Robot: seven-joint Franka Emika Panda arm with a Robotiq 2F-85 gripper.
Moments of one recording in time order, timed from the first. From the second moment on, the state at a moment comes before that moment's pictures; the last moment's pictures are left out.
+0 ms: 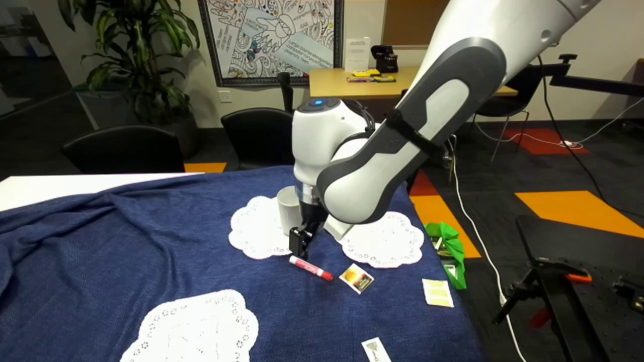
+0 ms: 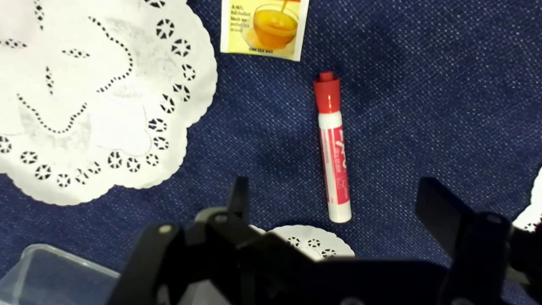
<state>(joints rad) 0.01 0.79 -0.09 -1.80 0.00 2.65 0.30</state>
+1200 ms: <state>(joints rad) 0.02 1.01 -0.10 -1.57 0.00 2.57 0.30</state>
